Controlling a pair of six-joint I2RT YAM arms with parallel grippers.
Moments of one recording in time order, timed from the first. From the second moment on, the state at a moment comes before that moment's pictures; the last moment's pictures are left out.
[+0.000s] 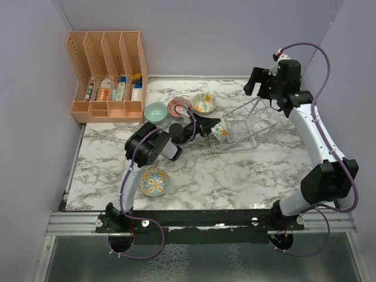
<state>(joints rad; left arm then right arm) -0.60 2.32 1.05 1.51 0.39 -1.82 0.13 1.53 1.50 -0.47 -0.07 0.26</state>
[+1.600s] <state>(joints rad) -0.59 2.33 0.94 1.51 0.46 -1.83 0.12 1.55 1.50 -0.47 -0.10 0.25</state>
